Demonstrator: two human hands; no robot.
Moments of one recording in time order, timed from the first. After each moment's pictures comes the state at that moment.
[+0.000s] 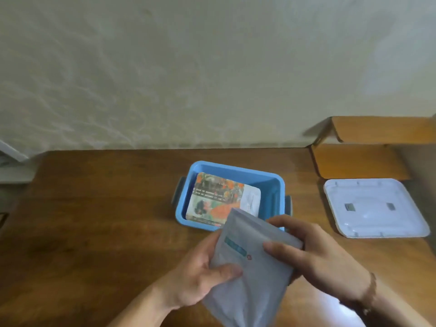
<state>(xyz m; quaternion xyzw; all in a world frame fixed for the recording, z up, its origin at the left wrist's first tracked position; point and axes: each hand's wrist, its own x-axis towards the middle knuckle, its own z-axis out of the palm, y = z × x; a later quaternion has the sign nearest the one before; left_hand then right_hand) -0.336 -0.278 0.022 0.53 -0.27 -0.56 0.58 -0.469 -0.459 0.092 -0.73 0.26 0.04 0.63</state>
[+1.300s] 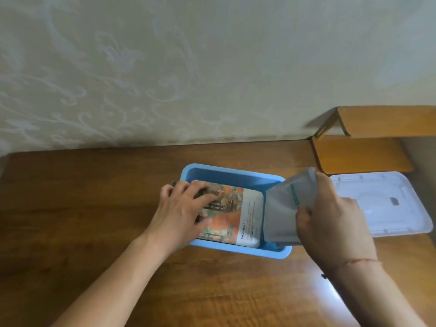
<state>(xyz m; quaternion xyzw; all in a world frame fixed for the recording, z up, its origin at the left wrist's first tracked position) -0.224 -0.330 -0.022 0.83 -0.53 -0.11 0.10 -0.409 -0.487 0.083 -0.85 0.49 -0.01 0.18</state>
